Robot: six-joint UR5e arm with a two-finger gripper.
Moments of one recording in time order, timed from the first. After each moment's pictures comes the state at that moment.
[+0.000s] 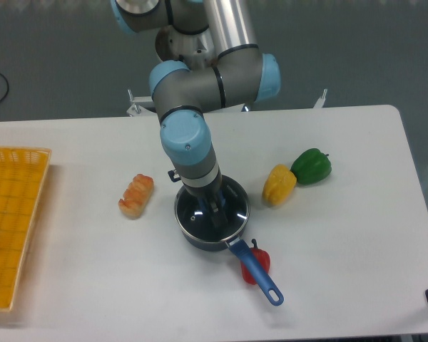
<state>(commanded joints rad) 2.32 -1.93 -1.68 -1.14 1.70 1.46</state>
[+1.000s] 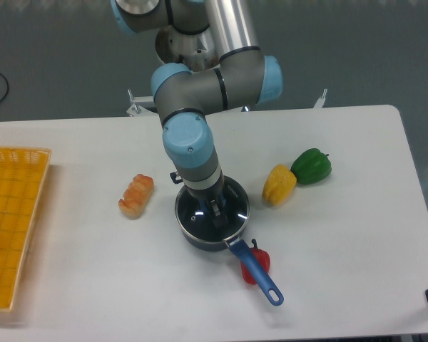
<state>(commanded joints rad) 2.33 -1.92 -1.66 -1.15 1.70 1.51</state>
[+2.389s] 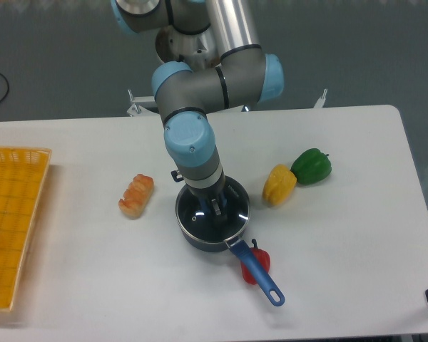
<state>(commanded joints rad) 2.33 -1.92 -1.64 -1.20 1.70 1.51</state>
